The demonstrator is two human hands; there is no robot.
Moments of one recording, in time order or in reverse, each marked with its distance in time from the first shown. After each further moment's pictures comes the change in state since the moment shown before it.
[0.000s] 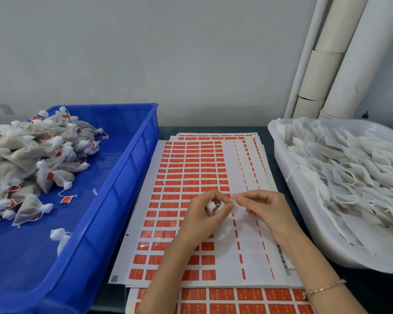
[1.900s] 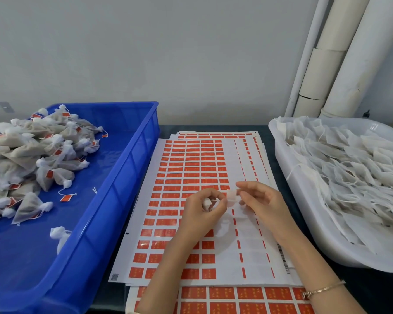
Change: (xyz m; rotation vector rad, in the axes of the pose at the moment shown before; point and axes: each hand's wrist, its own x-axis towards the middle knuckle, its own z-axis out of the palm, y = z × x) left_hand 0.003 -0.002 0.001 0.033 0.102 -0.079; right_hand 0.002 0.003 0.003 -0.064 -0.039 -0.177
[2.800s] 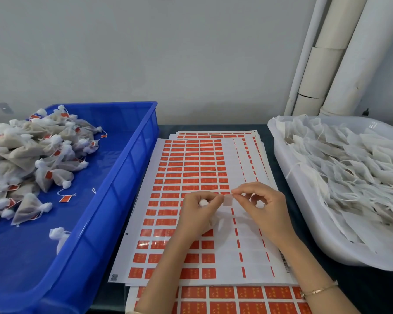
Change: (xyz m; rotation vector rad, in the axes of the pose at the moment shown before) left_hand 0.002 0.004 0.000 -0.045 0.021 -0.203; right_hand -0.008 -0.001 0.007 -0.193 0.107 -0.322
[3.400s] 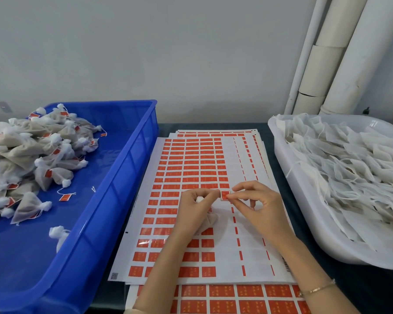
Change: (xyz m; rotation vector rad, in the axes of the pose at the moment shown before) left_hand 0.004 -0.003 -0.004 -0.079 0.035 -0.024; right_hand -0.001 -0.003 0.004 -0.129 -0.067 -0.039
